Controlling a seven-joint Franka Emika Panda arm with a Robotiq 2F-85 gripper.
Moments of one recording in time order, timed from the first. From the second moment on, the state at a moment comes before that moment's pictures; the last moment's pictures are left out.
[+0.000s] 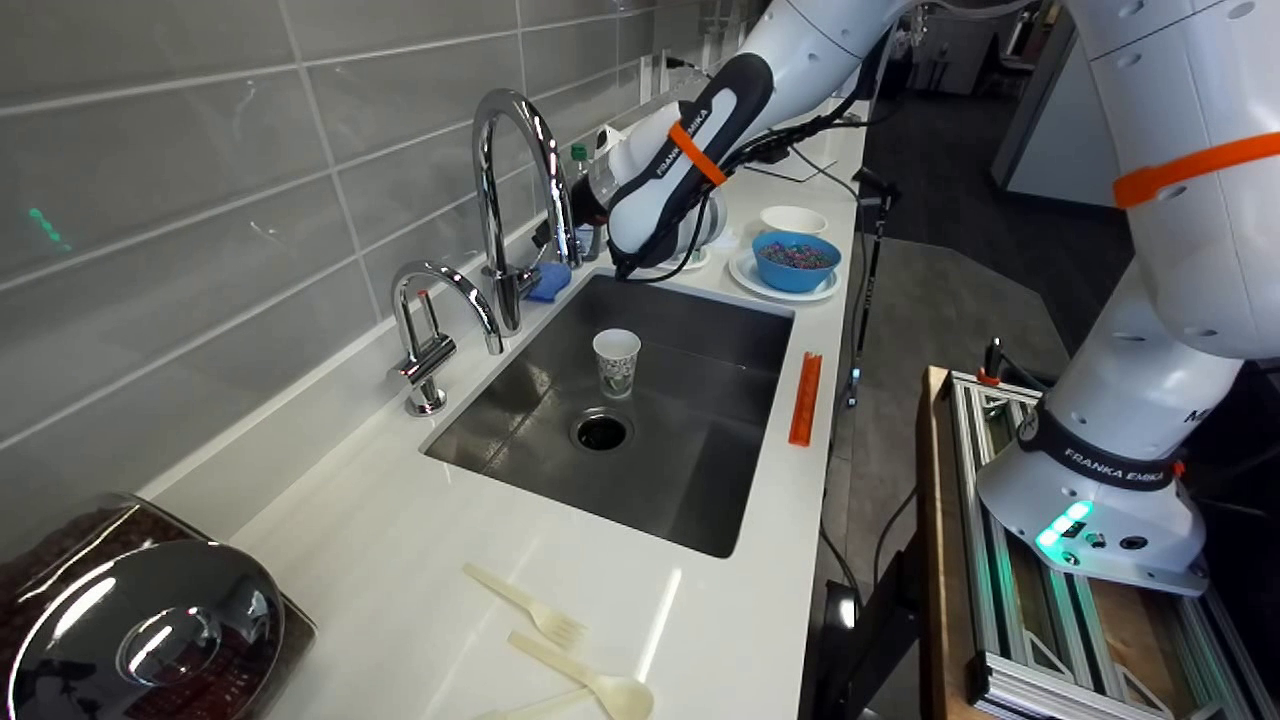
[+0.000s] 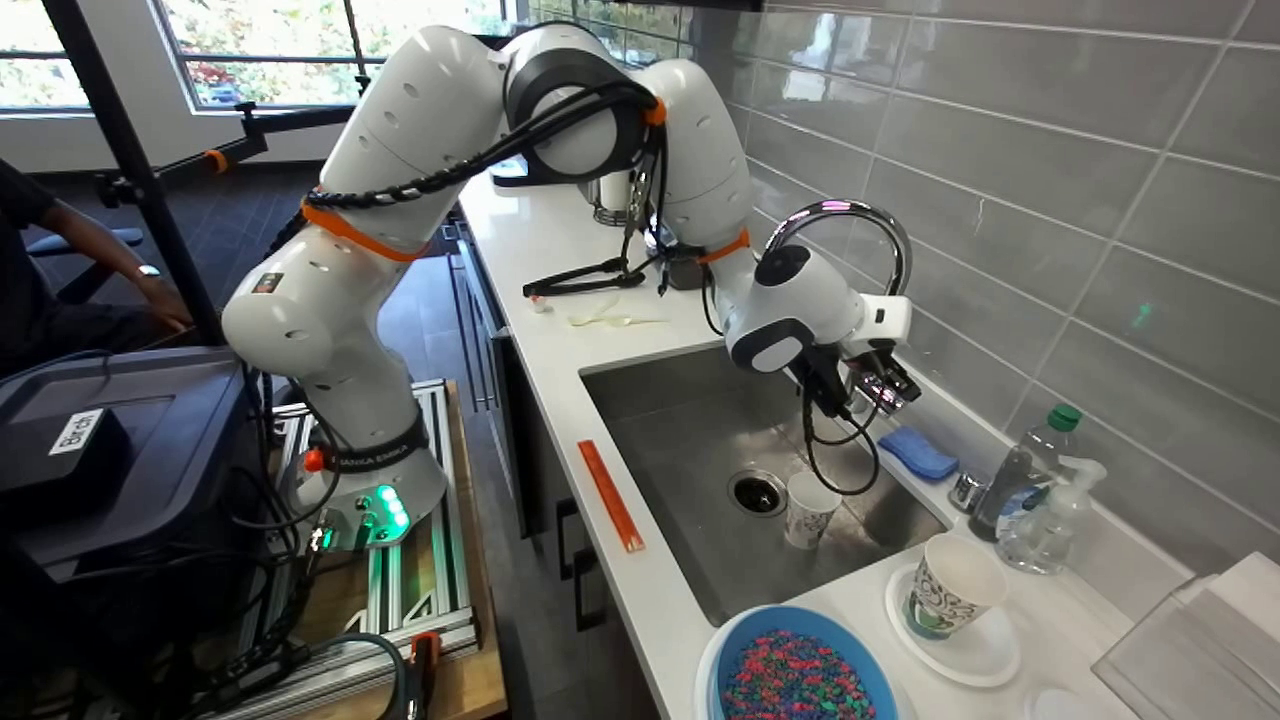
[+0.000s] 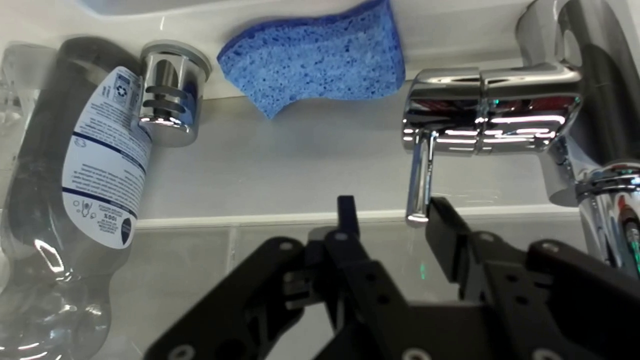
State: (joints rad) arm -0.32 0.65 0.15 -1.98 0.08 3.51 -0.20
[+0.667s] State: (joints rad) arm -0.33 0.65 0.16 -1.98 0.08 3.51 -0.20
